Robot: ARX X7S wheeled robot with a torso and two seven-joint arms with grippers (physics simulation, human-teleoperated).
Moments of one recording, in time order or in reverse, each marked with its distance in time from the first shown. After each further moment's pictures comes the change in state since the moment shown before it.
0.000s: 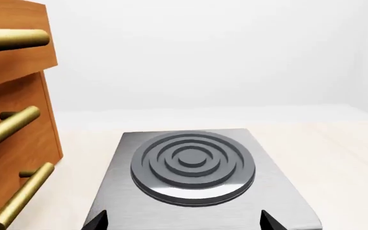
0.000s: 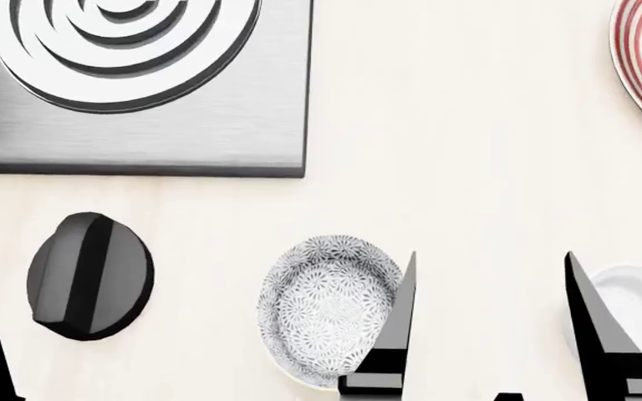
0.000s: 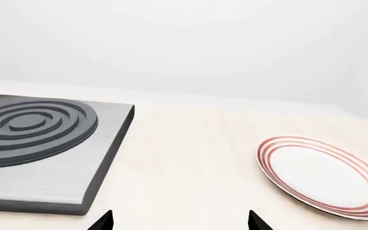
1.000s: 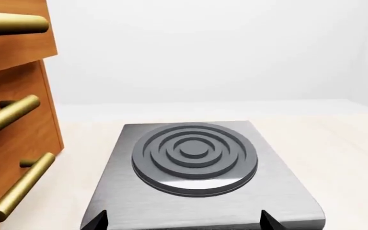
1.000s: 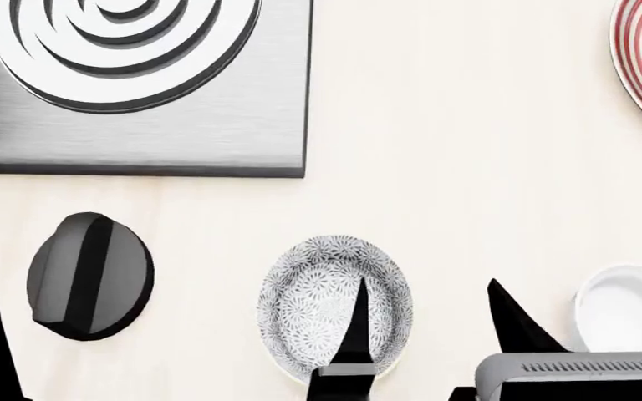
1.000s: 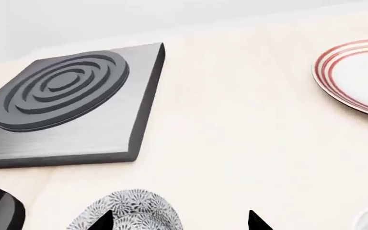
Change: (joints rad) left arm 0.013 0.004 0.022 -0.034 0.014 0.025 0.005; right arm 0.110 -0.019 0.110 0.021 0.564 0.150 0.090
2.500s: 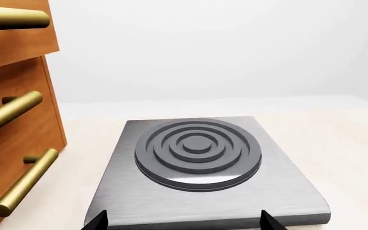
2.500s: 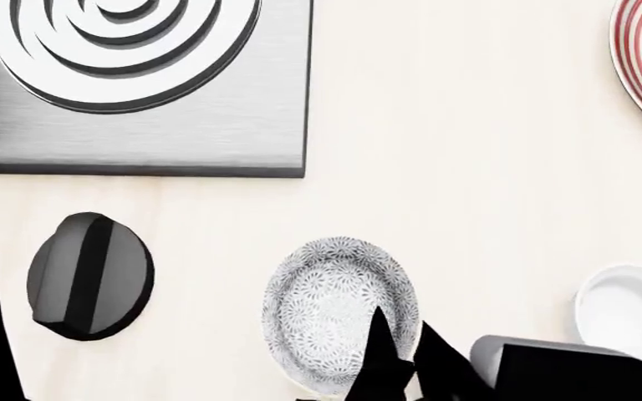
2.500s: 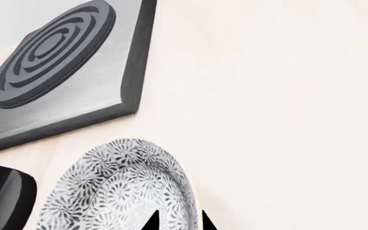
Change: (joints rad) left arm 0.007 -0.008 0.018 -0.019 0.014 0.015 -0.005; right arm -0.041 -0.068 0.003 0.214 0.144 -0.100 -0.126
